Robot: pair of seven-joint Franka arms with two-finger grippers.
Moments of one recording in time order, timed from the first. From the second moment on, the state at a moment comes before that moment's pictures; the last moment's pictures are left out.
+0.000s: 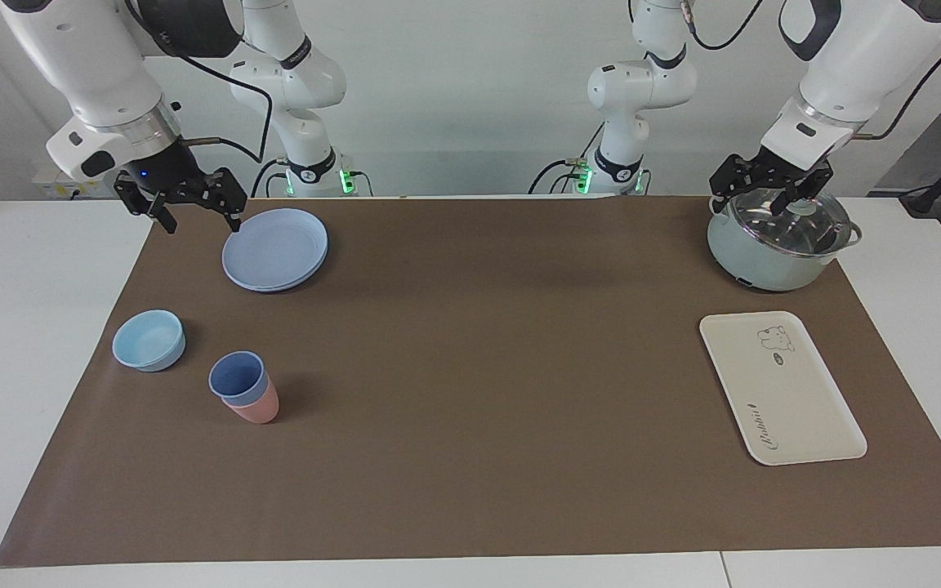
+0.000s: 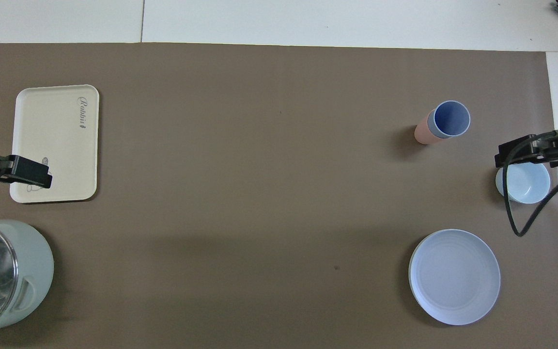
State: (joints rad) left arm 0.05 -0.06 -0.10 -1.64 -0.03 1.50 0.07; right arm 0.02 0.01 -0.03 -1.58 0.01 1.55 0.01
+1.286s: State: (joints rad) left arm 0.05 -0.06 -0.10 -1.64 -0.03 1.50 0.07; right arm -0.10 0.59 -0.04 -1.23 0.13 1.86 0.41
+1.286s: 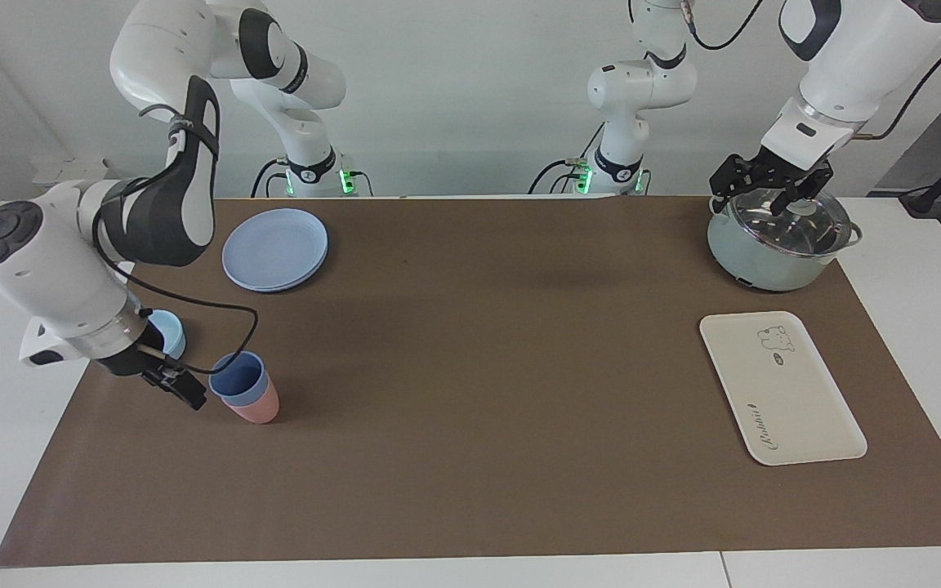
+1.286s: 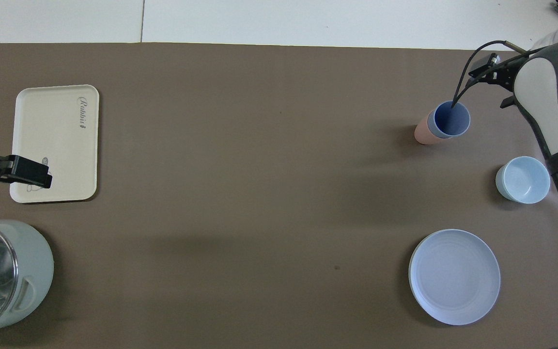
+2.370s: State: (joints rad) left arm 0.05 -0.06 -0.10 -1.64 -0.03 1.50 0.07; right arm -0.14 0.76 -0.03 -1.21 0.34 1.80 0.67
